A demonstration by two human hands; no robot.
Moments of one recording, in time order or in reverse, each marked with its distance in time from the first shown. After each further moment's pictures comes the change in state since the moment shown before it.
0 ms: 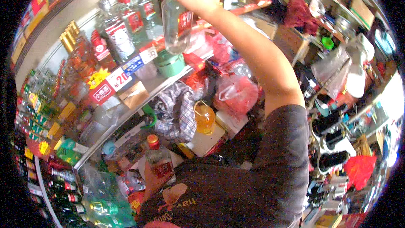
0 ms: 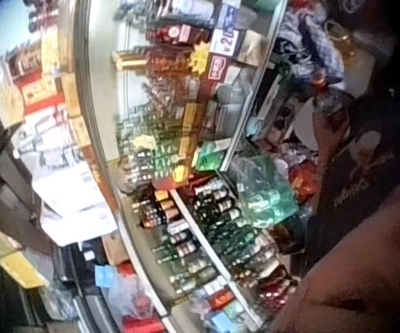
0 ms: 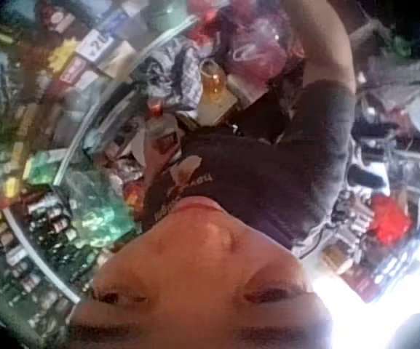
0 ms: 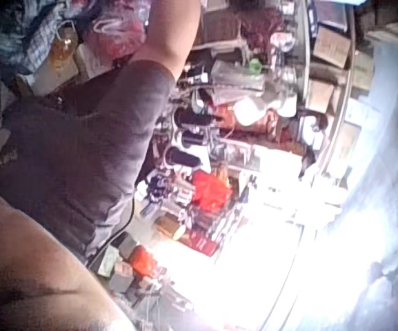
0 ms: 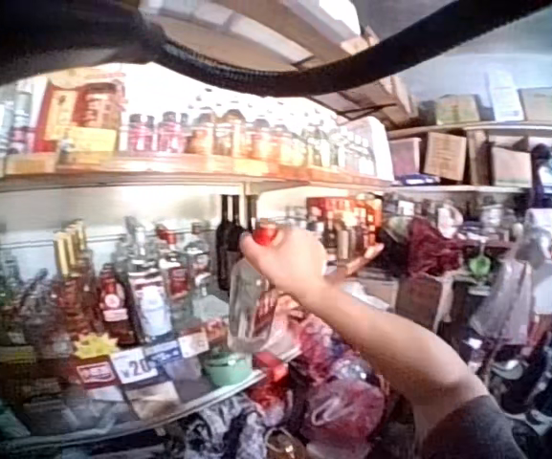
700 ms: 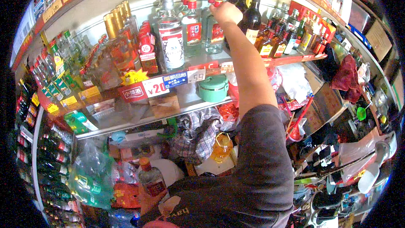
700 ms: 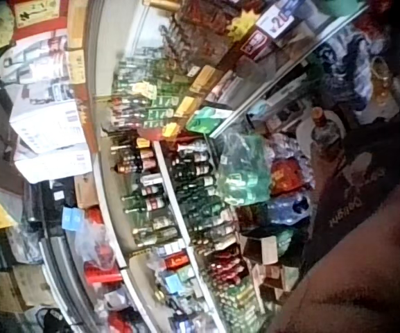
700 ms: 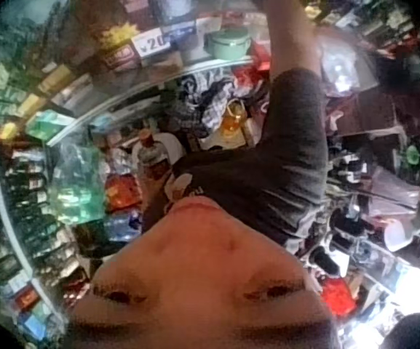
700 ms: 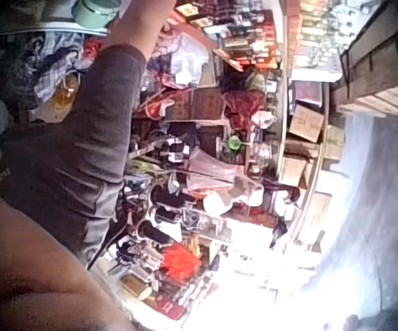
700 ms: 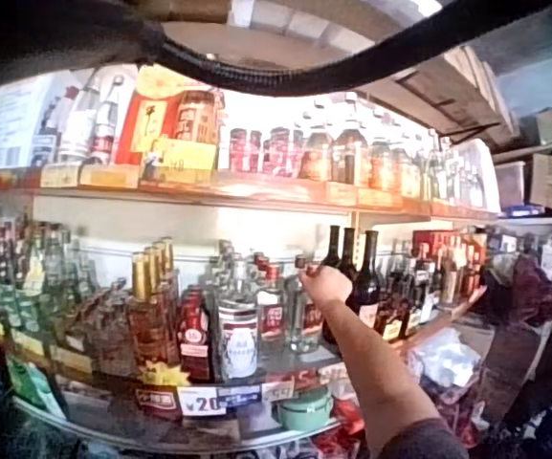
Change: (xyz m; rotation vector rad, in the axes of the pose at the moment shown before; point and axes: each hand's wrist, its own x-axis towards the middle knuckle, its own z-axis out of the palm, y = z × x) left_hand -0.022 0.033 0.020 0.243 0.570 -0.293; right_hand 0.116 0.010 0.242 -0.150 -0.288 0.125
